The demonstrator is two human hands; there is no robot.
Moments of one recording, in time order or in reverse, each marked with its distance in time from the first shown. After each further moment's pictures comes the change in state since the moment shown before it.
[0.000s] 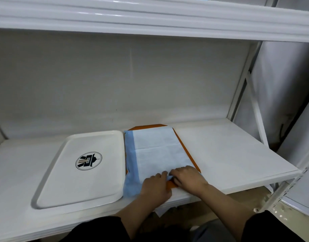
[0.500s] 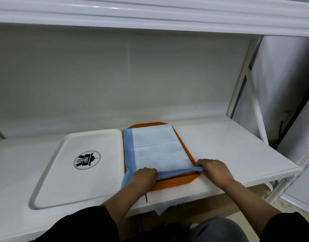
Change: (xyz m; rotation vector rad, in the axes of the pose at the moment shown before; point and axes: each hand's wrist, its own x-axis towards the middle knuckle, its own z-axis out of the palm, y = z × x) left_hand 0.021 -0.038 -0.011 0.126 -0.006 0.031; right_hand -0.043 0.073 -0.005 0.037 0.059 0.328
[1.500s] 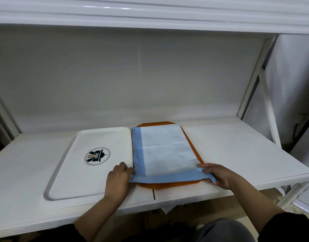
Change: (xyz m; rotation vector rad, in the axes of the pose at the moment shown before) left_hand -0.065 -0.079 0.009 -0.055 0.396 -0.162; right_hand 0.012 -0.024 -0.009 1.503 -0.396 0.892
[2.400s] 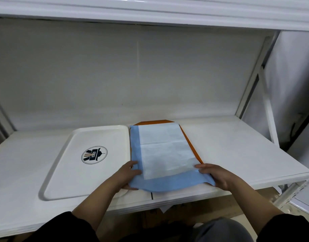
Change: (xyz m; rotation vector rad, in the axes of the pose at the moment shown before) left_hand 0.031 0.026 -0.022 -1.156 -0.517 -0.734; right_hand 0.021 0.010 -0.013 -0.102 -0.082 -0.036
